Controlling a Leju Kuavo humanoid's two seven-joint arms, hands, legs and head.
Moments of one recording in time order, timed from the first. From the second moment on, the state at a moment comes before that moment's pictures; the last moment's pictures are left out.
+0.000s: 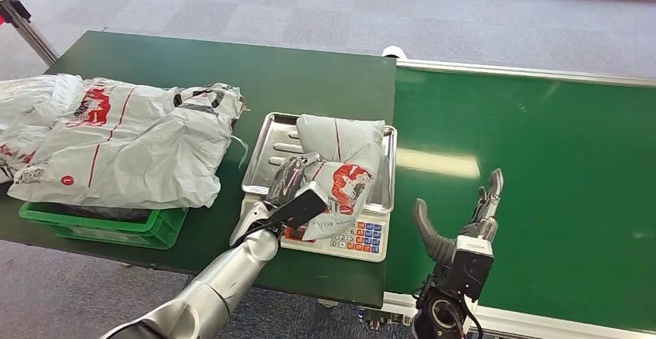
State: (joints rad) left arm -0.55 -0.22 -0.31 -0.72 -0.58 0.22 -0.59; right arm -0.14 0.23 0.17 -1.26 0.11 -0.47 -0.70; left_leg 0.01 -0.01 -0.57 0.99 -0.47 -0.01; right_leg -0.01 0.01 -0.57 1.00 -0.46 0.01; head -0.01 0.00
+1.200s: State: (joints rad) left arm -0.34 -0.23 0.16 -1.52 -1.19 0.65 -0.70; right arm -0.12 0.23 0.15 -1.27 0.11 -0.49 -0.70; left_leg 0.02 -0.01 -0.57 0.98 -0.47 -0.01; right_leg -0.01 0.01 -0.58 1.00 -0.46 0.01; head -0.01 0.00
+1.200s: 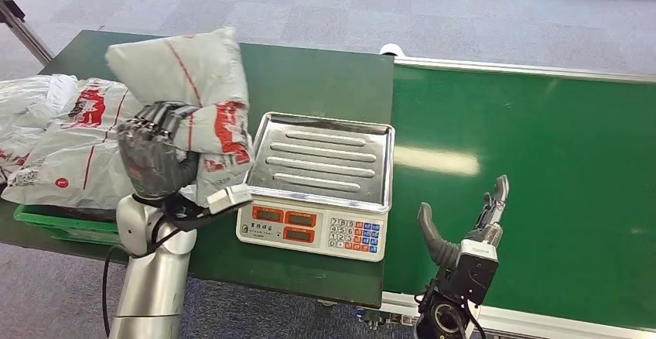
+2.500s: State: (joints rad) left arm -0.58 -0.17 0.71 -1.15 -1.20 0.65 -0.67; right arm -0.10 0.26 0.09 -1.28 0.14 -0.46 -0.70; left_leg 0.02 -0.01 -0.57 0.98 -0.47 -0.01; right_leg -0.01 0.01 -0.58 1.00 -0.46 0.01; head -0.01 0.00
